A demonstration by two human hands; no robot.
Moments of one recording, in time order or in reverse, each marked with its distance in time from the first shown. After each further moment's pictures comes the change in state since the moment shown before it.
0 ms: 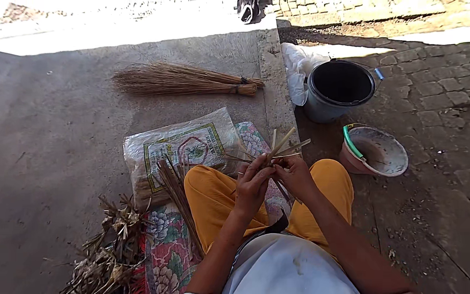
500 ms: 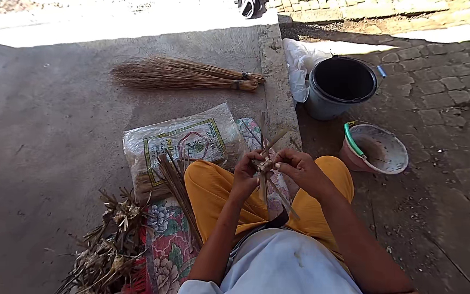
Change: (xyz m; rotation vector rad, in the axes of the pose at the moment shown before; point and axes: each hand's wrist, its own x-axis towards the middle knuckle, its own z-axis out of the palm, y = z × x) left_hand 0.007 -0.017 -0.004 -0.929 -0.065 -0.566; right_hand -0.006 -0.019 -0.026 0.185 -0.243 -0.103
